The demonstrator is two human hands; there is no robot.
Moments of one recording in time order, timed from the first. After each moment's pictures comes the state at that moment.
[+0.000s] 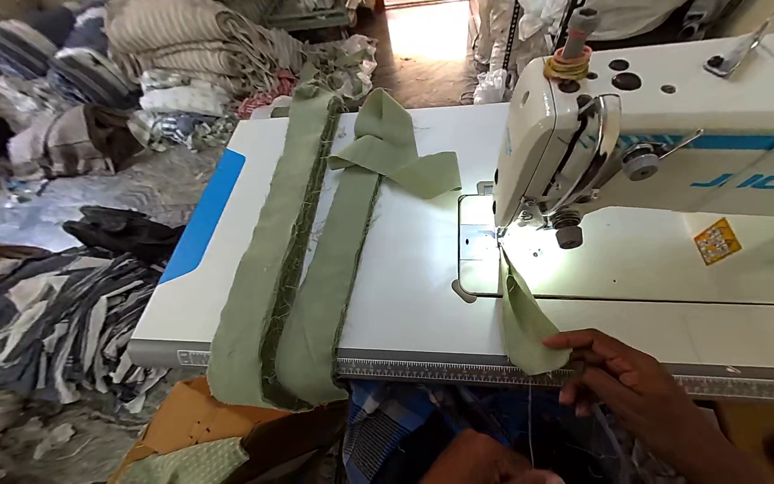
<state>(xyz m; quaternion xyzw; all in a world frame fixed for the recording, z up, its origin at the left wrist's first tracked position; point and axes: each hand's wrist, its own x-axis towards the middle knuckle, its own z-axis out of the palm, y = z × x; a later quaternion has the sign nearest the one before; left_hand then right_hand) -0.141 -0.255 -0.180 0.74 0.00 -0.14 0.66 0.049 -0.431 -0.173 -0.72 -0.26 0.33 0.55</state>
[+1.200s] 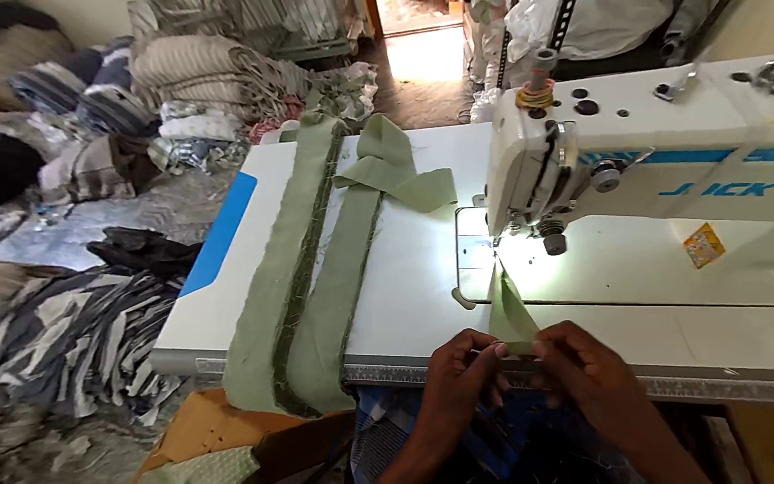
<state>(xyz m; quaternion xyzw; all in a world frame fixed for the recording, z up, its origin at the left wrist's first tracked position) -0.078 -0.228 -0.184 0.62 0.17 0.10 0.76 0.033 -0.399 -0.174 -0.75 -0.25 0.26 0.55</state>
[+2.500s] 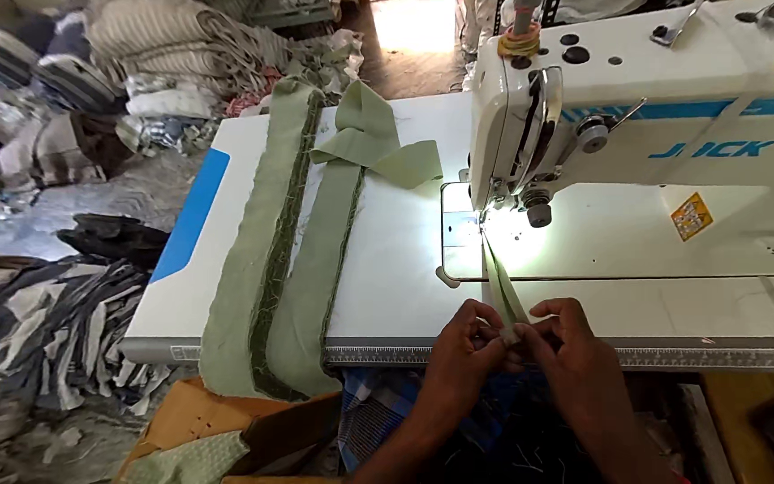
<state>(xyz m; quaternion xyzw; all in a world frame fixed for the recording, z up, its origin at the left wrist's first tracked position) -0.066 -0.248 -0.167 0.61 0.22 0.02 0.76 0.009 -0.393 -0.173 -0.88 -0.23 0.06 0.40</state>
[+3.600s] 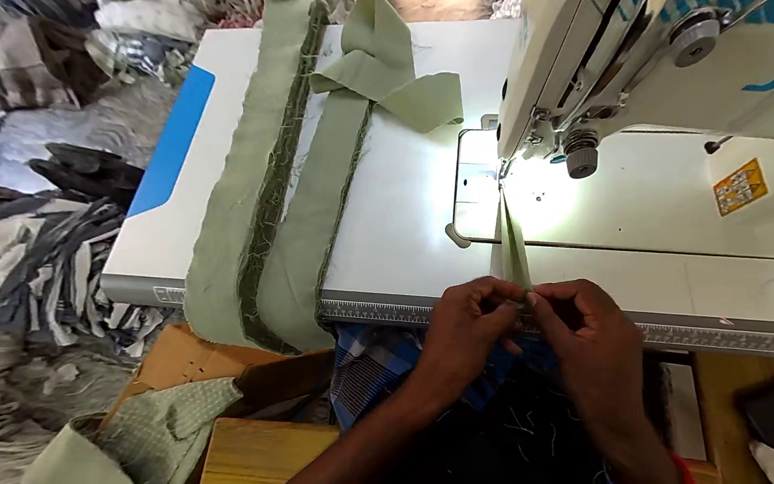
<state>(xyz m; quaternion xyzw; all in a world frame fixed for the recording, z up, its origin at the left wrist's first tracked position) -0.077 -0.253 -0.149 0.65 0.23 0.04 0.72 0.001 -0.396 -0.172 -0.84 -0.27 0.03 0.48</state>
